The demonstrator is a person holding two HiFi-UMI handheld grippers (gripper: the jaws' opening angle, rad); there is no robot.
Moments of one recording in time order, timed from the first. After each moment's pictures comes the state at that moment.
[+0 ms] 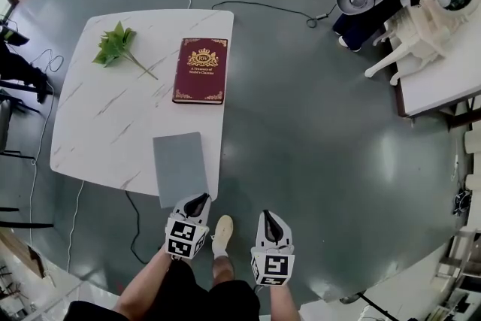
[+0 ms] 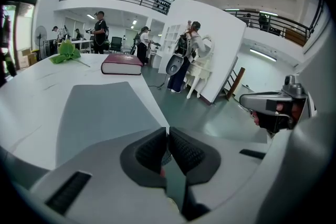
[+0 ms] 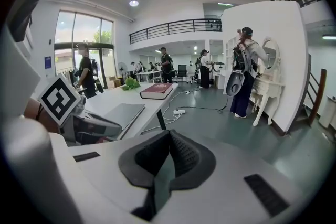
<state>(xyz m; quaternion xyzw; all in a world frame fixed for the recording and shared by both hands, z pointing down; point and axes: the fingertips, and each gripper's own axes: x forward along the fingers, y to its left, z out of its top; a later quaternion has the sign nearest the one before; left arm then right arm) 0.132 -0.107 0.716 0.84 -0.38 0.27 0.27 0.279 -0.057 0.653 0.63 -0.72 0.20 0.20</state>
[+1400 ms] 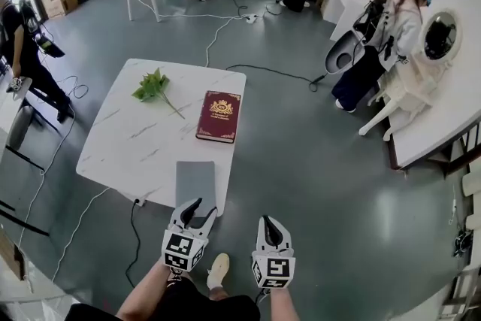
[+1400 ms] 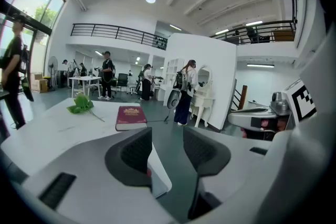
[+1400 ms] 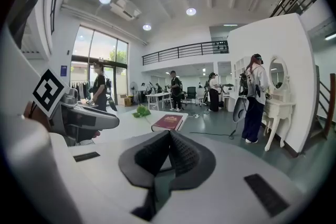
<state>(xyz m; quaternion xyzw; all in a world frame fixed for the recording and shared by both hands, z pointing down) 0.110 -0.089 0.529 0.87 -0.45 0.14 0.16 0.259 -0.051 0.518 0.61 -0.77 0.12 0.12</state>
